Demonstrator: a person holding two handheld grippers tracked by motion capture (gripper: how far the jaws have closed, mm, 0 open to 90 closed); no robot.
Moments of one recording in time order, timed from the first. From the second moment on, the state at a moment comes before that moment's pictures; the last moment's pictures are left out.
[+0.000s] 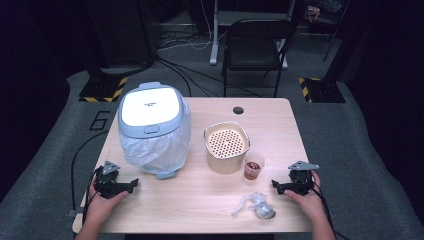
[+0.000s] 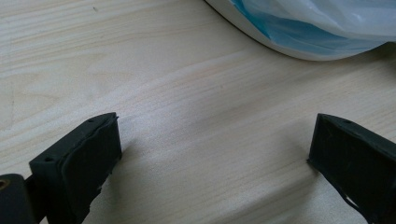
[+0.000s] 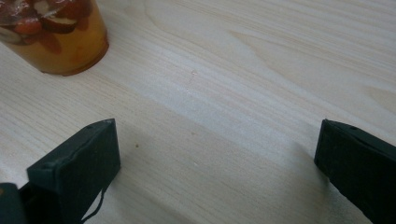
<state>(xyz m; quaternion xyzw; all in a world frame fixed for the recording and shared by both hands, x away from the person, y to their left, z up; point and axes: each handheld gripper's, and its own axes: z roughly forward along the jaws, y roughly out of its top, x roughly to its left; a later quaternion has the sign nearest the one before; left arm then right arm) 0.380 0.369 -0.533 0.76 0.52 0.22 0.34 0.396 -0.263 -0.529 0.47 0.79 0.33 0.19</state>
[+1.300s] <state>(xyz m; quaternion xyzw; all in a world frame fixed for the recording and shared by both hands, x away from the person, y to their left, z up) 0.352 0.325 -0.500 0.78 0.45 0.15 0.41 0.398 -0.262 -0.529 0.47 0.79 0.33 0.20</state>
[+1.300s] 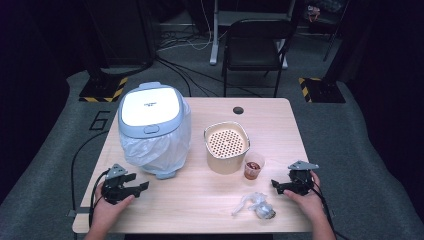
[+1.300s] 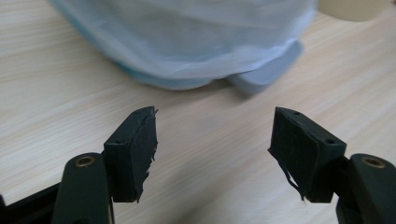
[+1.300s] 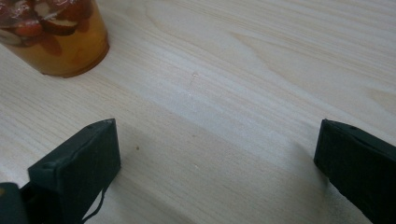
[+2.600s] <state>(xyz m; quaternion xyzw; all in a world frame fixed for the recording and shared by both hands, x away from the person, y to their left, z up) 0.375 0.252 -0.504 0.80 0.40 0.13 0.42 0.398 -0.262 -0.529 0.47 0.79 0.33 0.20</state>
